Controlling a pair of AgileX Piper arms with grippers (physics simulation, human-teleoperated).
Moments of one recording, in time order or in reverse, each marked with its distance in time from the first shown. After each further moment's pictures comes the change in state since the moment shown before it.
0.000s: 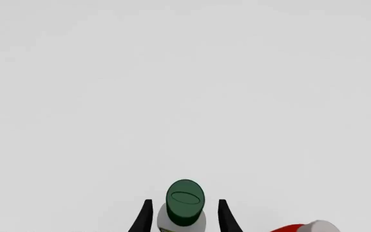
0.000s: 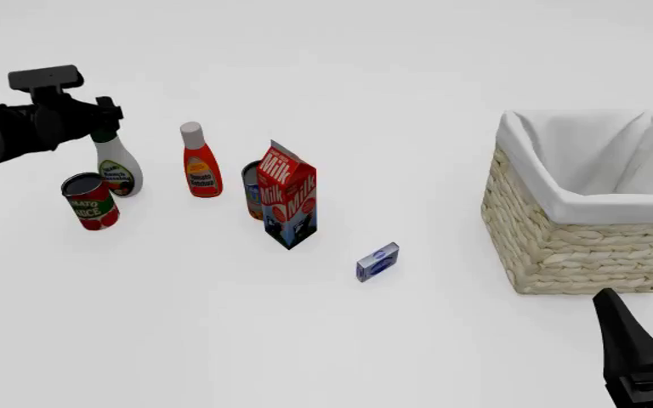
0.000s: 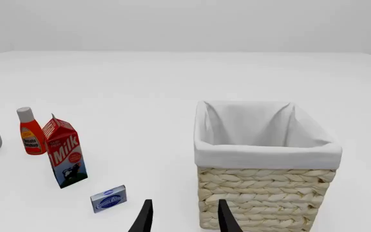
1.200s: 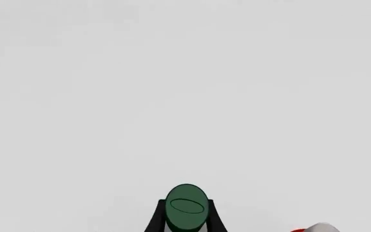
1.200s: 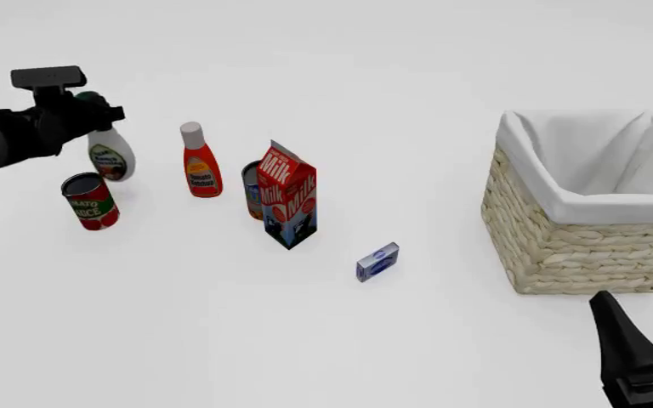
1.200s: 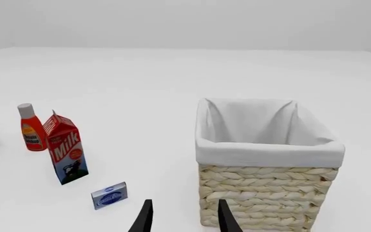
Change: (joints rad) left arm -0.004 0.004 0.022 -0.094 0.042; right arm 0.006 0.000 0.005 0.007 -0.003
